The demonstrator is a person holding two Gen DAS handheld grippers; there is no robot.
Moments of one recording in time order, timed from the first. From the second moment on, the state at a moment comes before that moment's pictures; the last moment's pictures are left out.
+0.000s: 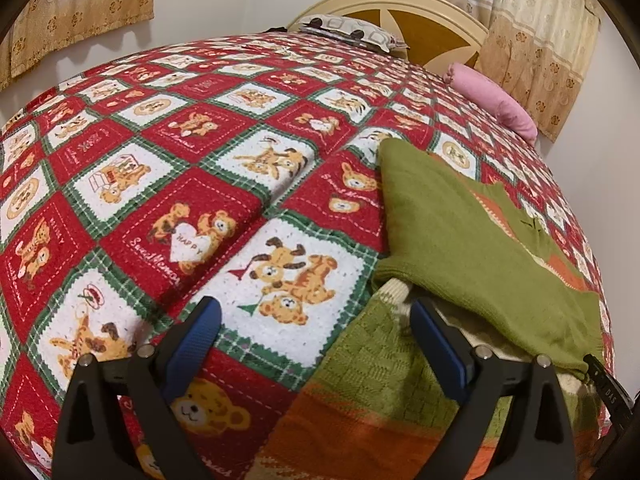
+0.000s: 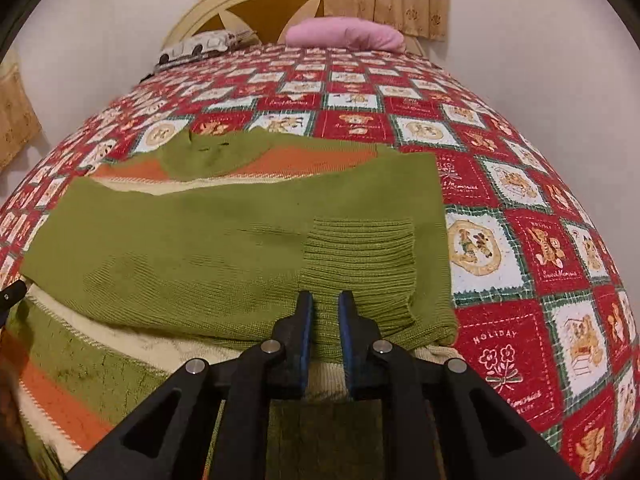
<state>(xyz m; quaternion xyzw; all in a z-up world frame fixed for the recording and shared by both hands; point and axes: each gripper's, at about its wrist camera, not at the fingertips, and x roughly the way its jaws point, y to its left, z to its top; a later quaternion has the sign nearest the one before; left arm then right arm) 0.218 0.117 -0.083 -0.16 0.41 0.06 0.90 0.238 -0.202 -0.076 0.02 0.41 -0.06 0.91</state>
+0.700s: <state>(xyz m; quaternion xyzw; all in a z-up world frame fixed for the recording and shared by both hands) 0.239 0.153 -0.095 -0.20 0.47 0.04 0.86 0.234 -0.220 -0.079 0.08 0.40 -0.03 0.91</state>
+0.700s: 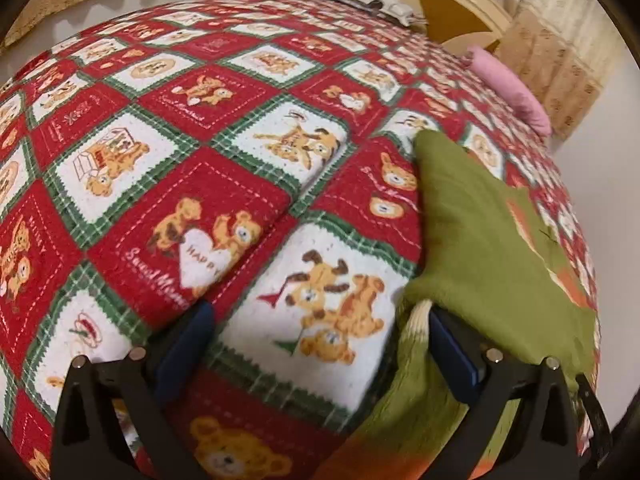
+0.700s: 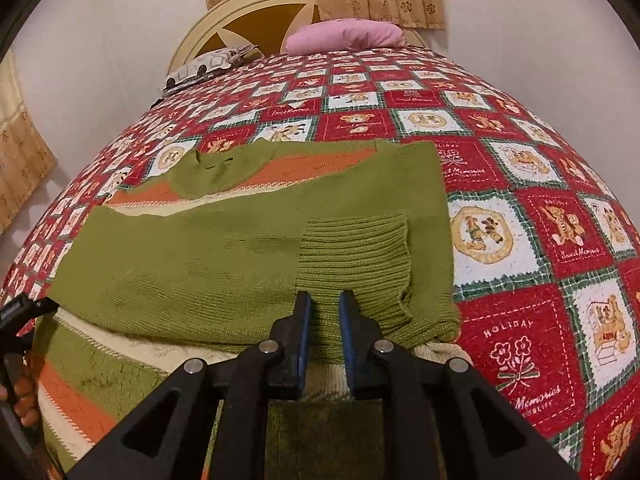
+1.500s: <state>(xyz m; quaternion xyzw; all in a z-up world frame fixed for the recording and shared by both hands) 0.069 0.139 -0.063 0.02 0.41 -0.11 0.90 0.005 -0.235 -0.019 0.05 0.39 0.00 0.92</state>
